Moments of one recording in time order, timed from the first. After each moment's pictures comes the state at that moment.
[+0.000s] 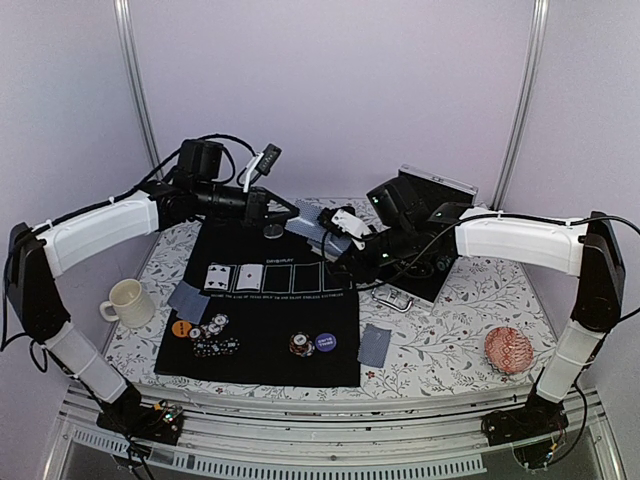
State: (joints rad) left arm -0.53 1.56 1.32 -0.21 0.76 -0.10; right arm 0.83 1.75 1.39 -0.37 -0.27 -0.19
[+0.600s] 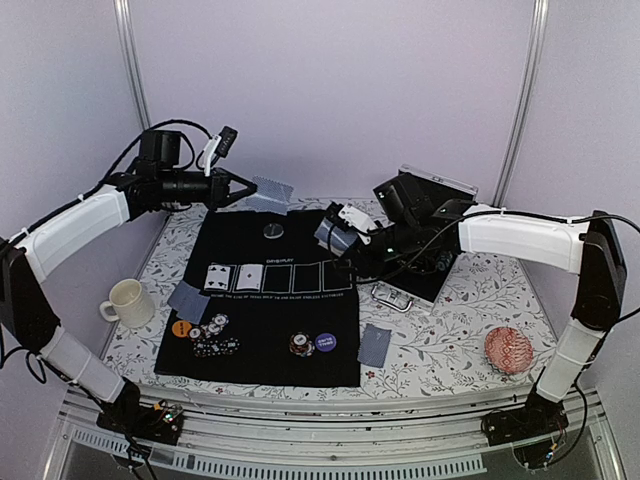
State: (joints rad) left arm -0.34 1.48 1.33 -0.27 0.70 0.00; right arm 0.80 1.74 1.39 -0.37 -0.27 -0.19
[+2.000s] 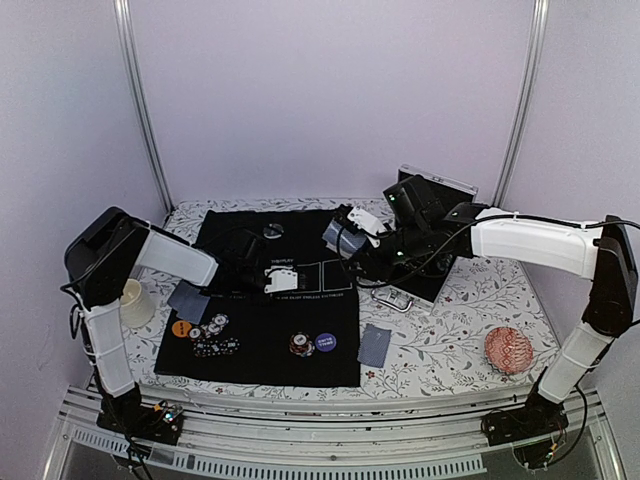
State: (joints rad) left arm -0.60 1.94 1.00 0.10 -0.03 1.07; right arm 0.78 1.67 1.31 -0.37 -0.27 -0.19
